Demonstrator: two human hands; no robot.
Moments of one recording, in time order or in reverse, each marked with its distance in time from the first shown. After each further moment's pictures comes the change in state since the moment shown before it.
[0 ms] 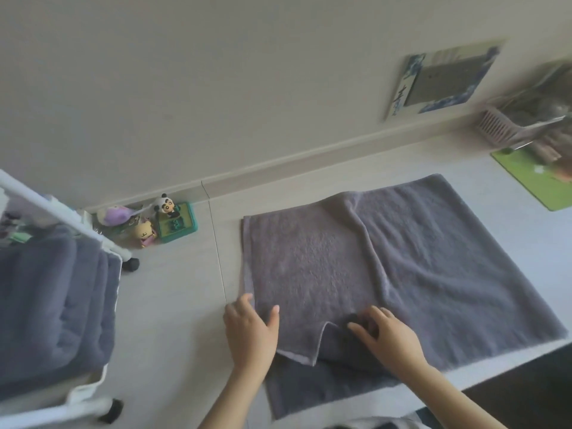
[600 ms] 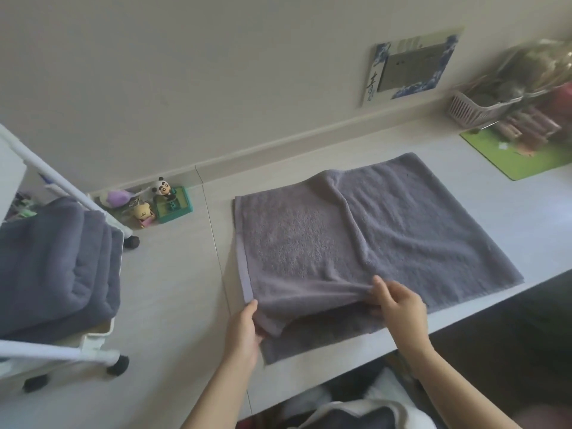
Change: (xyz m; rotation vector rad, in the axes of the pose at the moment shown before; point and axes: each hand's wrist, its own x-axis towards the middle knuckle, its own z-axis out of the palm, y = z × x) left_hand -0.059 -0.005 -0.023 -1.139 -0.329 -0.834; right_hand -0.069 -0.003 -0.023 0.718 0.318 0.300
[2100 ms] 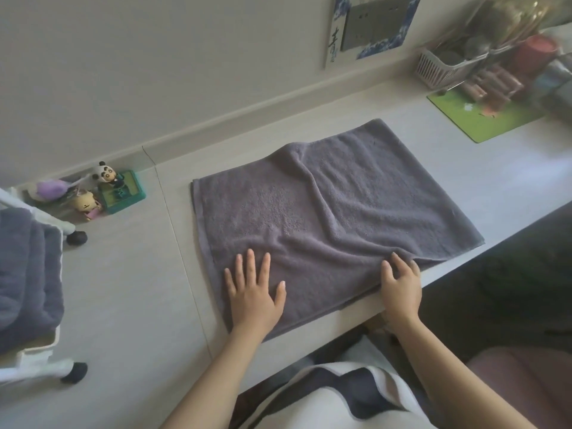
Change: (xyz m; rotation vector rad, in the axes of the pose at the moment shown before) left_hand 0.031 -0.048 0.045 1.736 0.019 1.001; right_hand 0.031 0.059 -0.026 -0.055 0.214 0.200
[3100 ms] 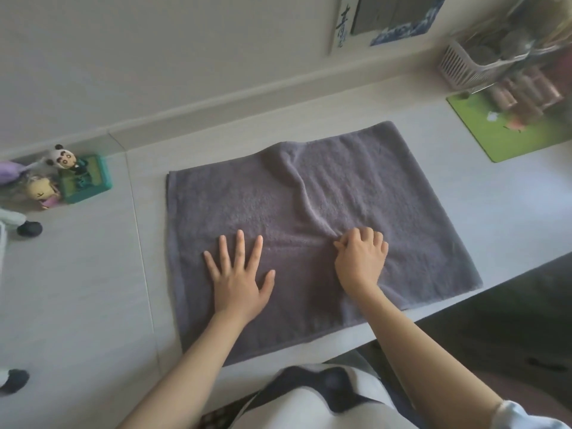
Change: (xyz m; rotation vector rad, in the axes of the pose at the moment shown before) left_hand 0.065 0.035 0.004 0.096 0.042 -0.029; right_hand 0.104 -0.044 0.049 -0.757 -0.022 -0.467
